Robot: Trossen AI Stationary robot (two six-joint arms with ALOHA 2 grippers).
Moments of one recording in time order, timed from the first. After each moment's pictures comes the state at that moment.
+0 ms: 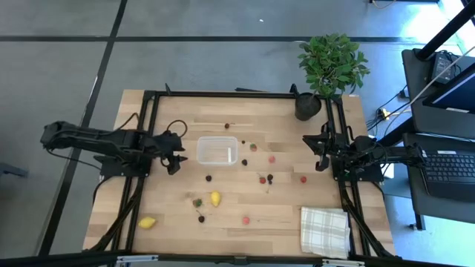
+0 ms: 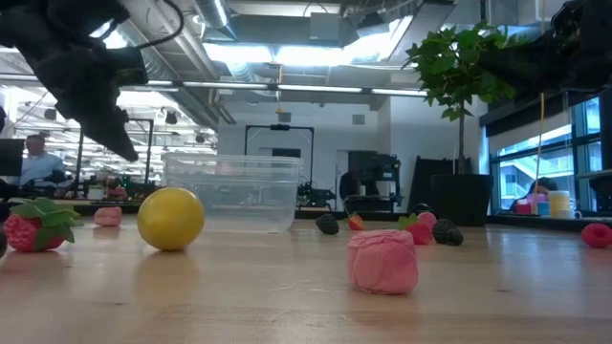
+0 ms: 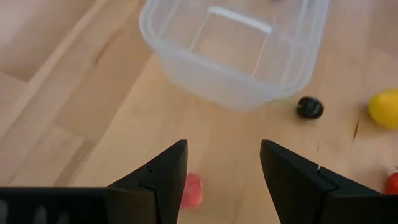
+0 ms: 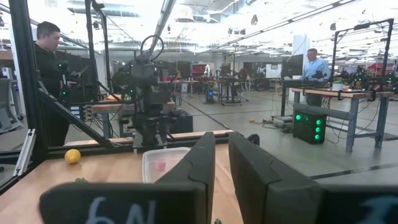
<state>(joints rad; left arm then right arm) -0.01 0.70 0.41 -0.59 -0.17 -0.42 0.07 0.00 0.01 0.23 0.31 -0.06</state>
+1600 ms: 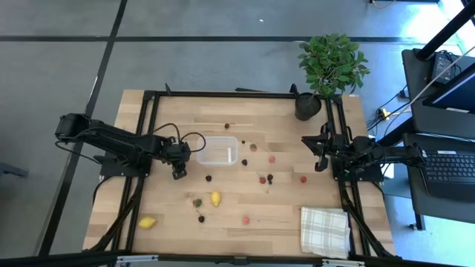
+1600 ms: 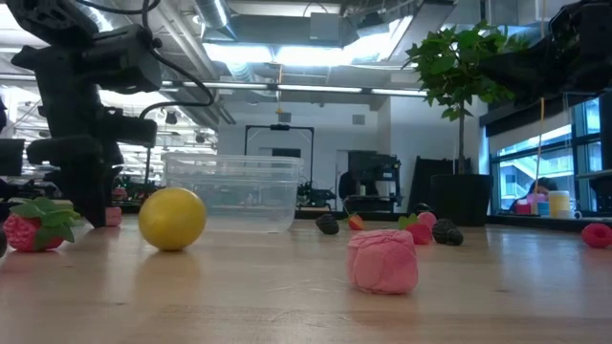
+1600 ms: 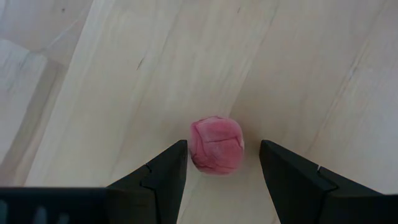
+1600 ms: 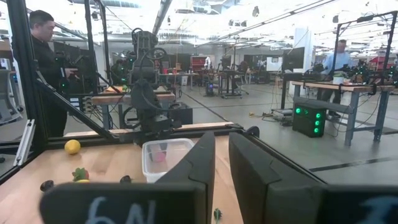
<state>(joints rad) -0.01 1.16 0.41 -0.55 -0.18 -0.43 0.07 0.00 0.01 0.20 0.31 -0.06</state>
